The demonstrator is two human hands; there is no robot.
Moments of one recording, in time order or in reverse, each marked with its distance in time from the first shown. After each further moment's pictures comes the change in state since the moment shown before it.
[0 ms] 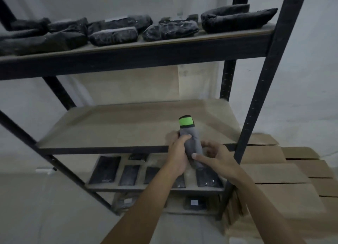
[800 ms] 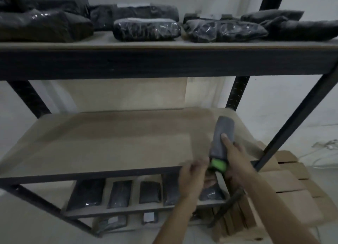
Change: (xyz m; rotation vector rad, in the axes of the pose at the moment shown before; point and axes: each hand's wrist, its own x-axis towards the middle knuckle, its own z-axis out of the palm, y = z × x) left_hand 0.048 -0.005 -0.068 0.155 -0.134 -0.103; right_hand 0.093 -0.034 0.048 0.412 0.583 0.228
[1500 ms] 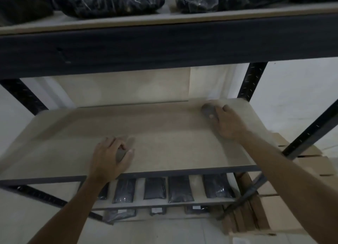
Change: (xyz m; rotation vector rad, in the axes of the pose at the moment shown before) left_hand 0.089 0.092 -0.230 1.506 0.329 0.994; right_hand 0.163 -0.003 0.014 -1.308 -0.216 -0.565
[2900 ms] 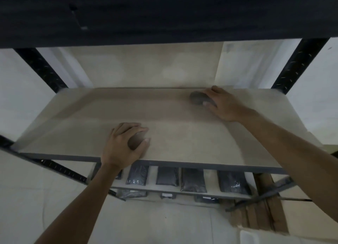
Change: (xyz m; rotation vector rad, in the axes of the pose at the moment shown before) left_hand -0.010 -0.009 0.000 -0.061 0.008 -0.055; right_hand 0.074 -0.056 0.036 -0.010 -0.091 -0.457
